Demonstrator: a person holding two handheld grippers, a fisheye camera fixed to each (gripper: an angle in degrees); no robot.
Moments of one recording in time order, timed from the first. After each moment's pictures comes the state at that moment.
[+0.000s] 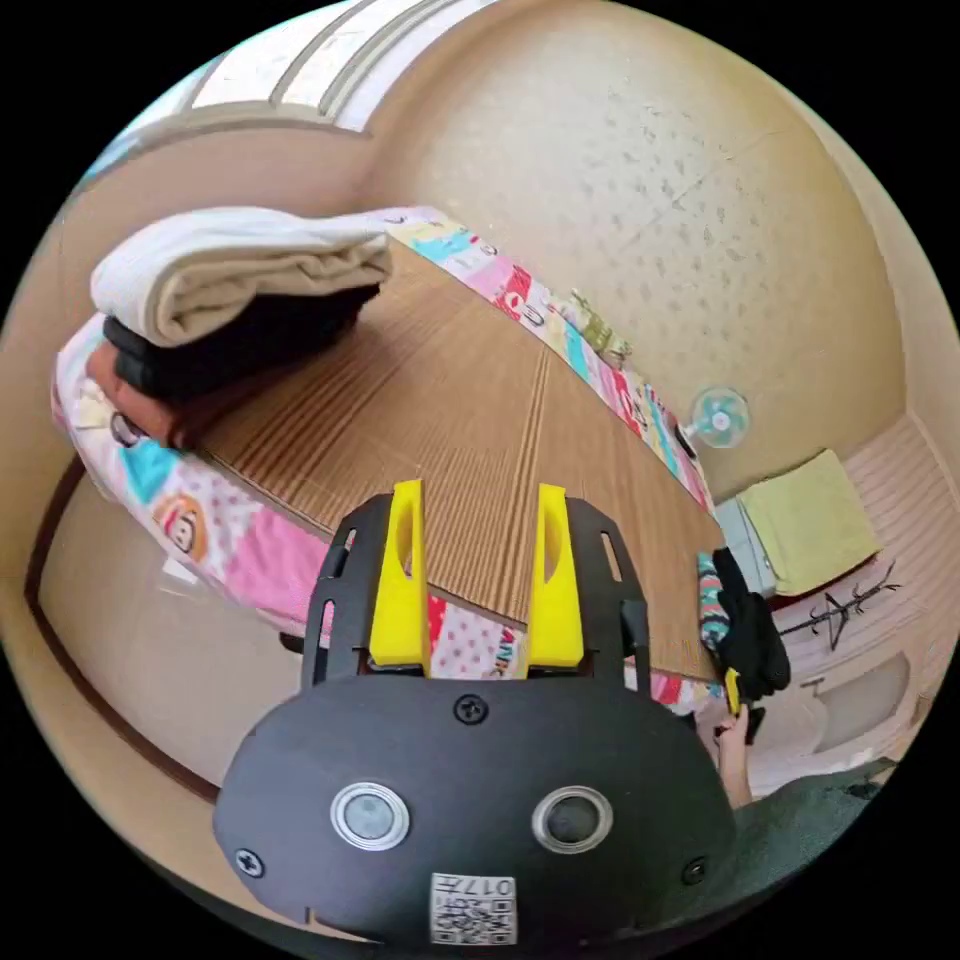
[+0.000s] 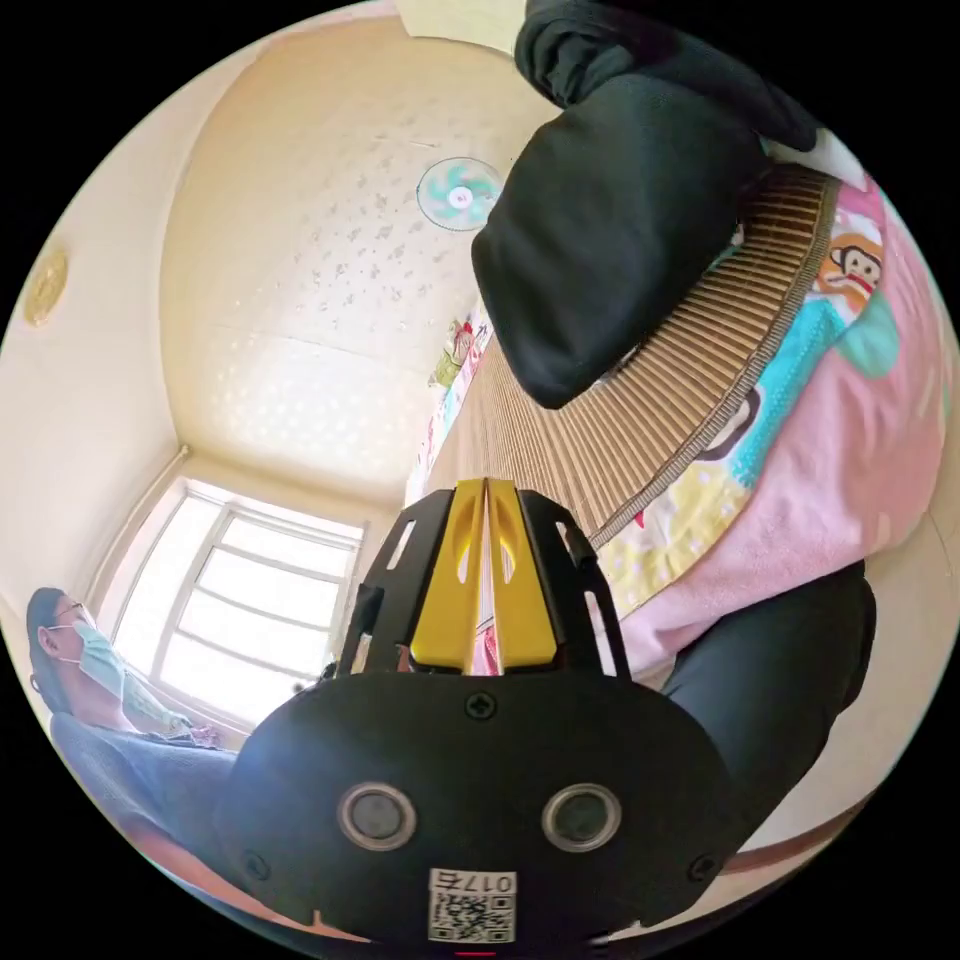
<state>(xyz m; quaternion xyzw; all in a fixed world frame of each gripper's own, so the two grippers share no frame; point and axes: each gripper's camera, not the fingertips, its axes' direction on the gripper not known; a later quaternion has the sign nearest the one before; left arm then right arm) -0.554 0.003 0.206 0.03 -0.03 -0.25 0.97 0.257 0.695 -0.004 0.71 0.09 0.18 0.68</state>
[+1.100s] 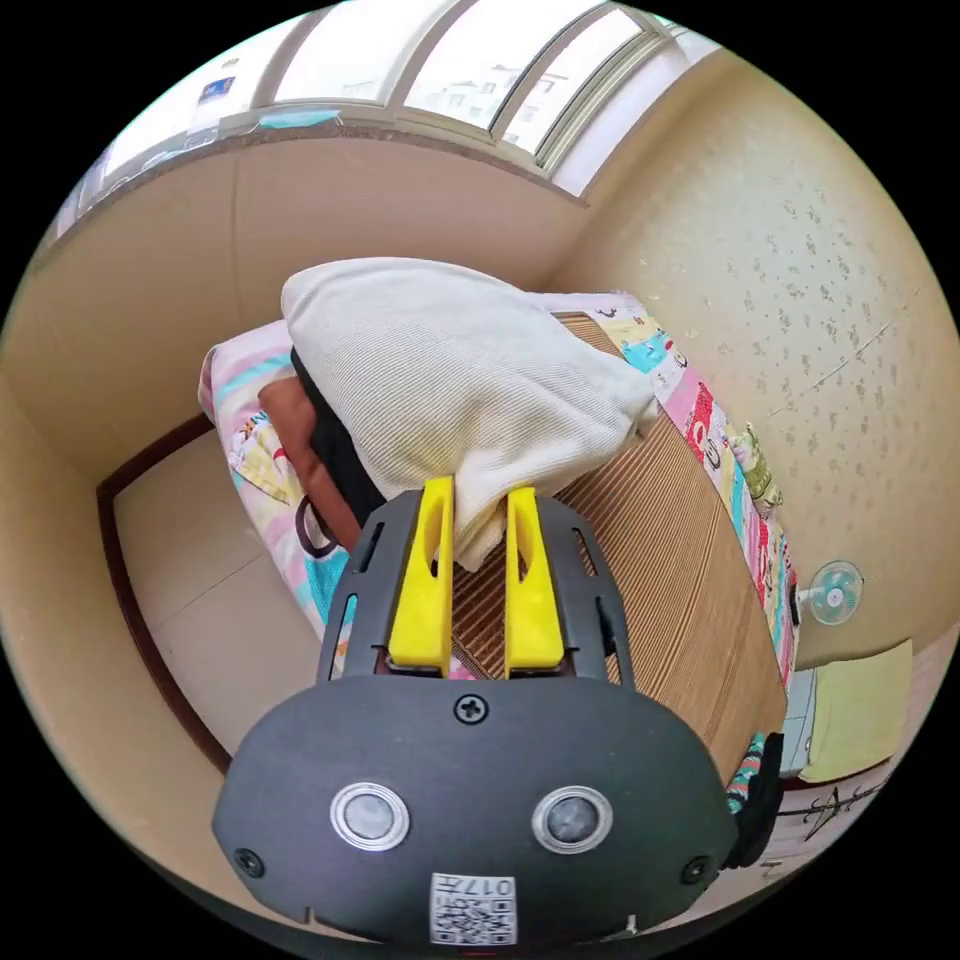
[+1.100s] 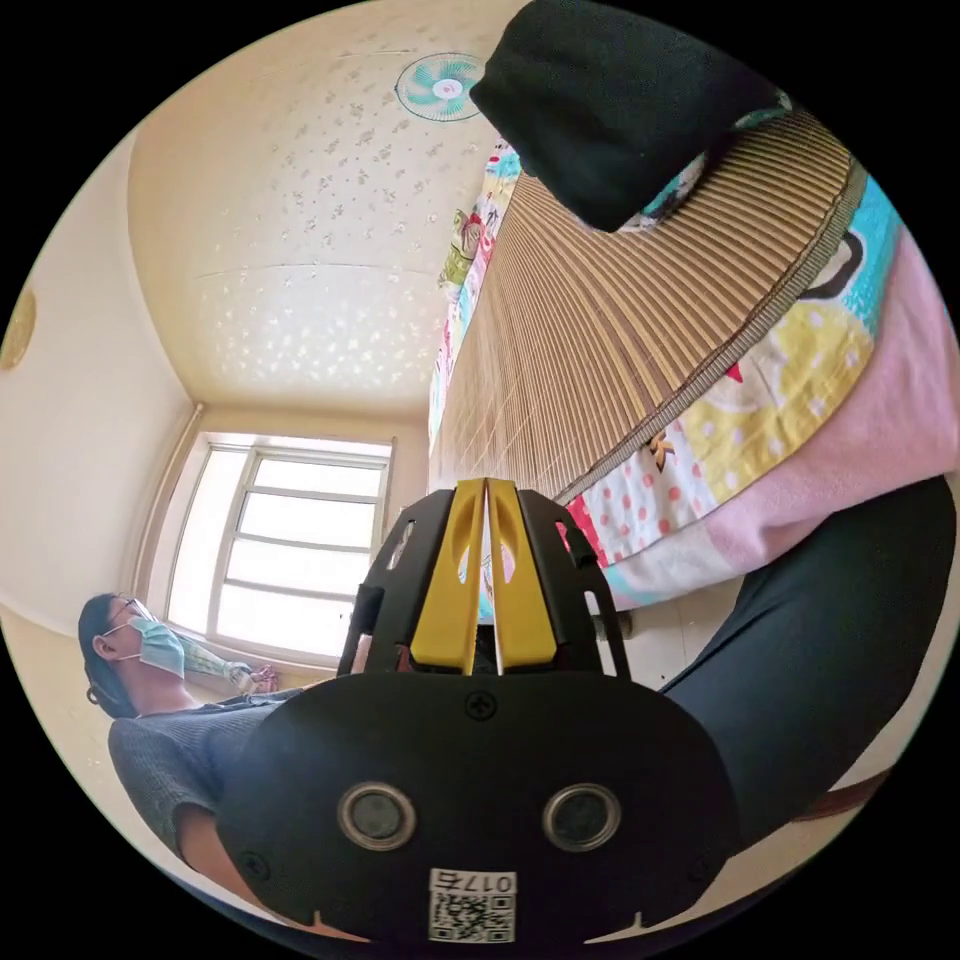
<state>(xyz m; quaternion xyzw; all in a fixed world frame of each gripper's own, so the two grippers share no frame) -0.620 -0.032 0.206 -0.03 -0.09 -0.36 0.93 0.312 0.558 0.025 0.63 -0.02 0.17 0.76</state>
